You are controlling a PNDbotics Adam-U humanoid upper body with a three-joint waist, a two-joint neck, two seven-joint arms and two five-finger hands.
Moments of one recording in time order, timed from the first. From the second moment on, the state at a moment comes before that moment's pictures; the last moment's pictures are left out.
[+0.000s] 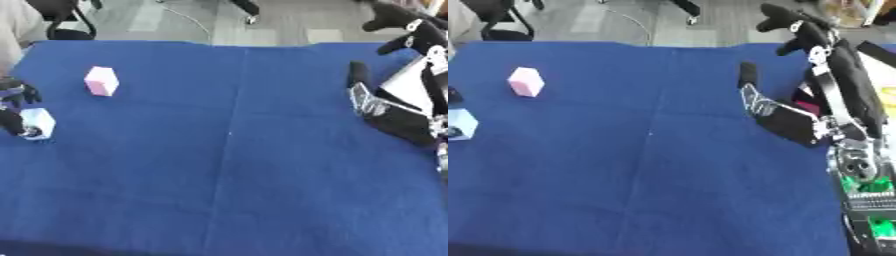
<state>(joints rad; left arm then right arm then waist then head) -0.49 0.83 0.02 -0.98 -0.97 -0.11 -0.58 -0.44 -0.23 0.25 -1.98 0.67 -0.12 -0.01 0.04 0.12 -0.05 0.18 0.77</state>
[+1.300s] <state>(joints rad) -0.42 0.83 0.07 -1.14 -0.90 -0.09 -0.48 -0.44 -0.23 0.25 -1.98 0.67 -0.11 -0.01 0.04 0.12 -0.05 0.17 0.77</state>
